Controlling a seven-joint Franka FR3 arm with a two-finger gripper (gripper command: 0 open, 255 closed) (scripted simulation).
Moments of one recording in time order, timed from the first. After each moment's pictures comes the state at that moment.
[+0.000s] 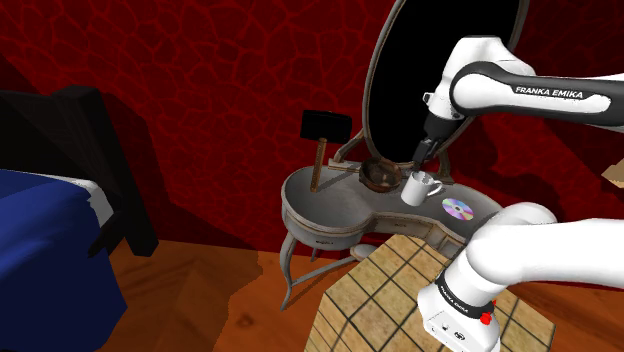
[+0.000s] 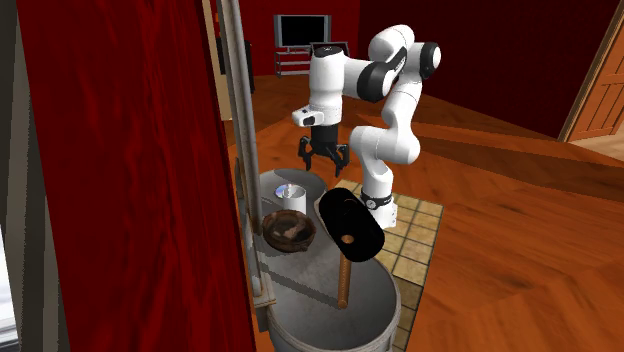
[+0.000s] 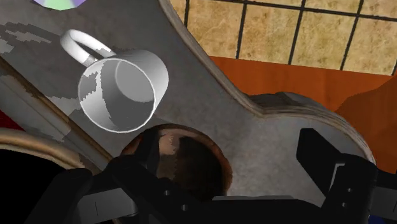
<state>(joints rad) -0.10 -0.89 -0.18 -2.69 -0.18 1.79 -0.27</state>
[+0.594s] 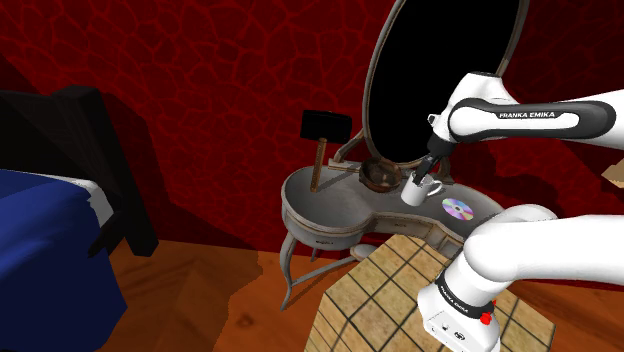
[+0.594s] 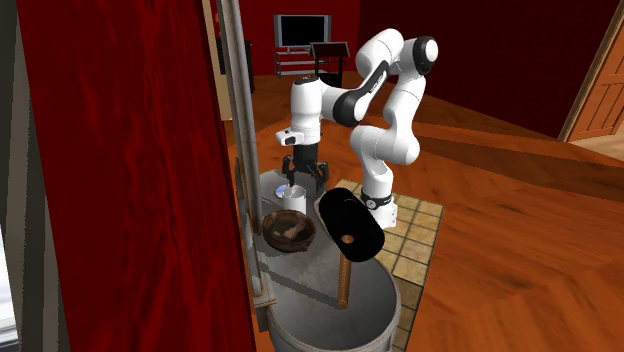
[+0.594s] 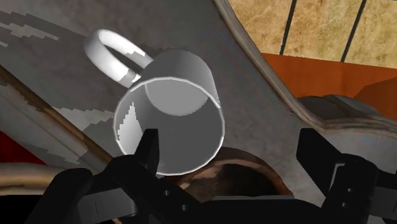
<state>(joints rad) -0.17 -0.82 -0.39 -2.83 -0.29 2.09 -0.42</state>
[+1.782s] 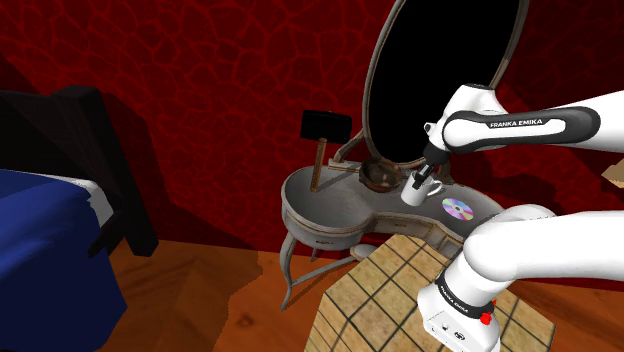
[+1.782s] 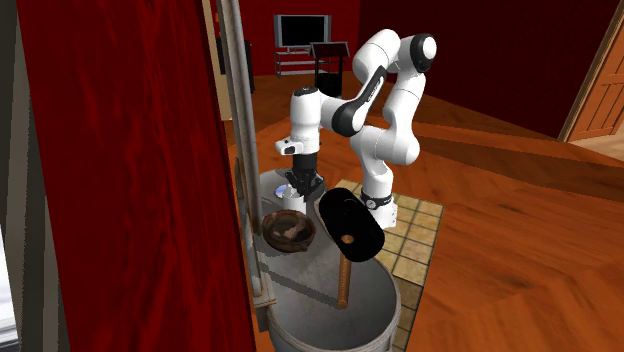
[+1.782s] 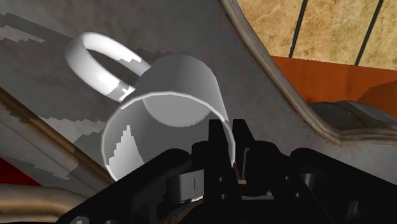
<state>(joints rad) -0.18 -0.76 -0.42 -2.88 -0.32 2.19 -0.43</state>
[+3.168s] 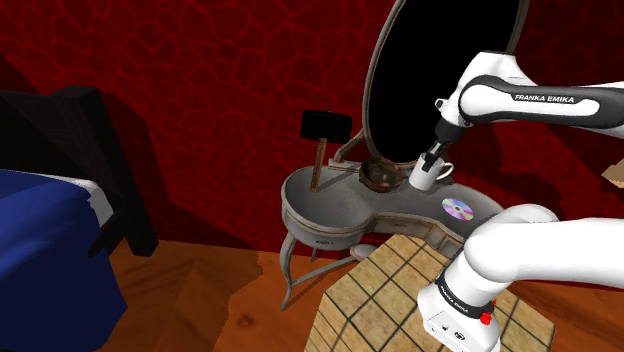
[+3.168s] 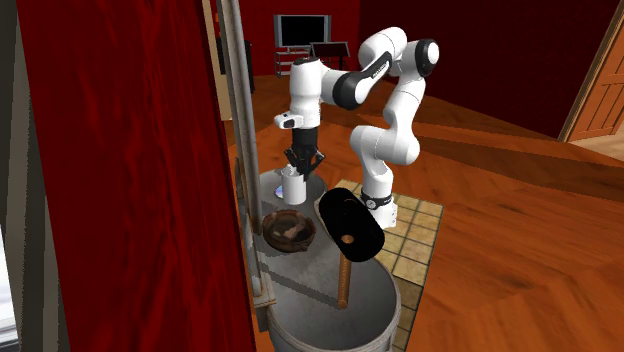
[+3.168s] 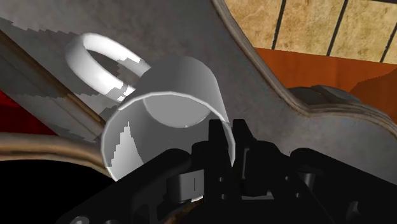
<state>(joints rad) -0.16 -0.86 -0.36 -2.73 -0.26 1.95 -0.43</state>
